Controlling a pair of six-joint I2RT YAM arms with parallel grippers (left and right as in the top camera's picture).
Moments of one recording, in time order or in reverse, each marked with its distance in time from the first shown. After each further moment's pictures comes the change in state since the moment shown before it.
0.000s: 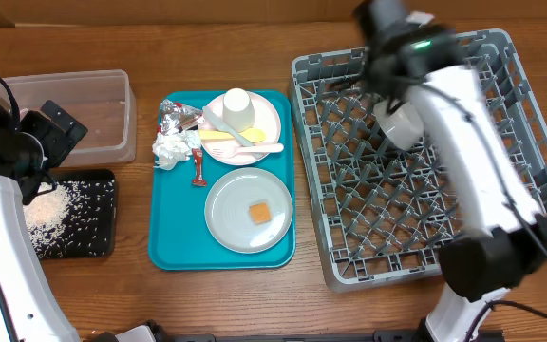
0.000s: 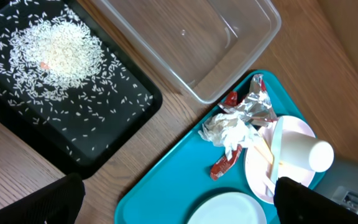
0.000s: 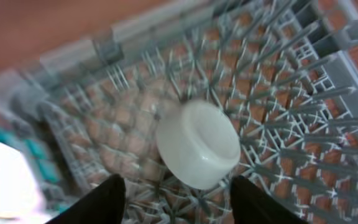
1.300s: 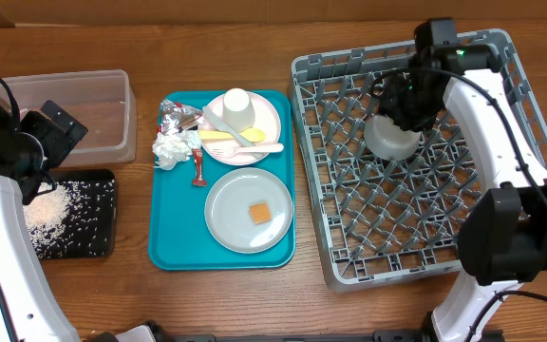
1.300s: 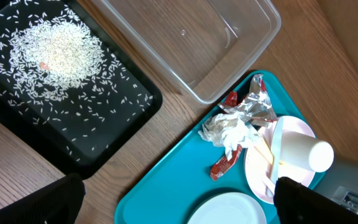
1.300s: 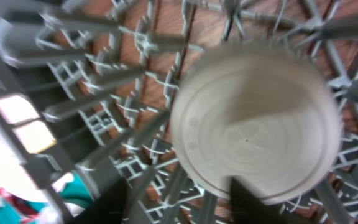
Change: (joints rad) left arm 0.000 0.000 0.000 0.000 0.000 0.000; right arm -0.229 0.050 -0.359 0.220 -0.570 -0.069
